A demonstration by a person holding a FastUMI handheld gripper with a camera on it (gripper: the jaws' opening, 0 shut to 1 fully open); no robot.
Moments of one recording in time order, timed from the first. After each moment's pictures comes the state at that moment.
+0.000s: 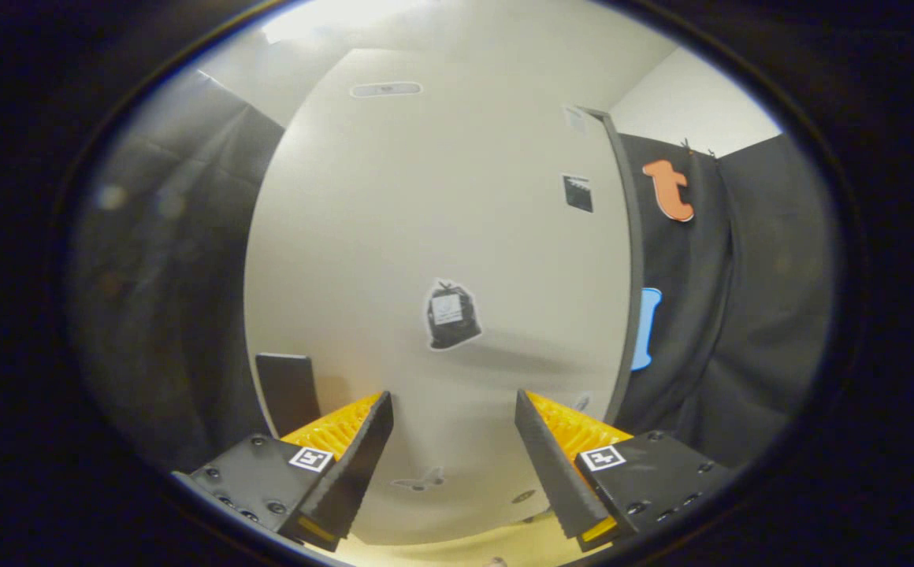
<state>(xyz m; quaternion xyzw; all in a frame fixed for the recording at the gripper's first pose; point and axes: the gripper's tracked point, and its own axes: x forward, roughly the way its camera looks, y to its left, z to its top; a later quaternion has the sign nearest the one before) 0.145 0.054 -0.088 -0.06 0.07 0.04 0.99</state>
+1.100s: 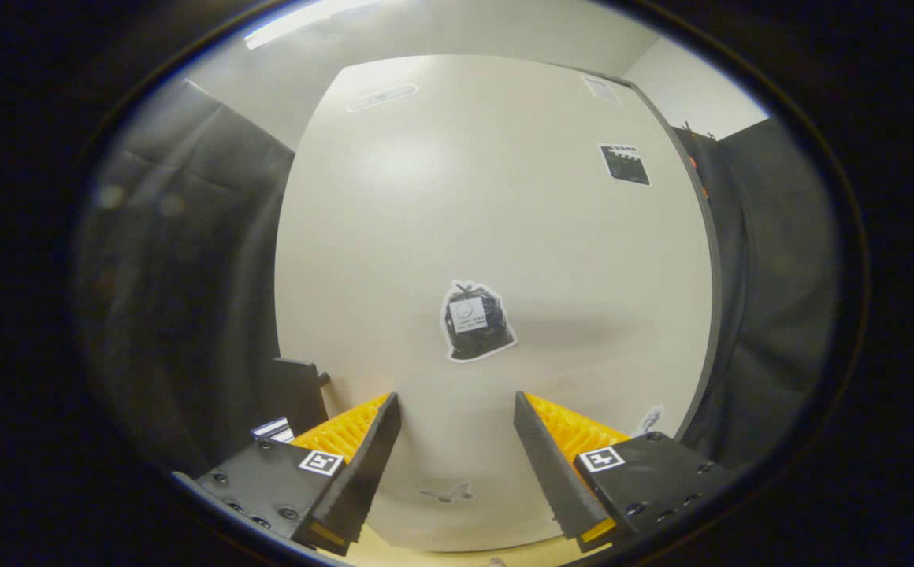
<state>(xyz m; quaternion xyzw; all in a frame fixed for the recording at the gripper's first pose) 0.245 0.080 -0.113 -0.03 0.07 0.02 1.00</state>
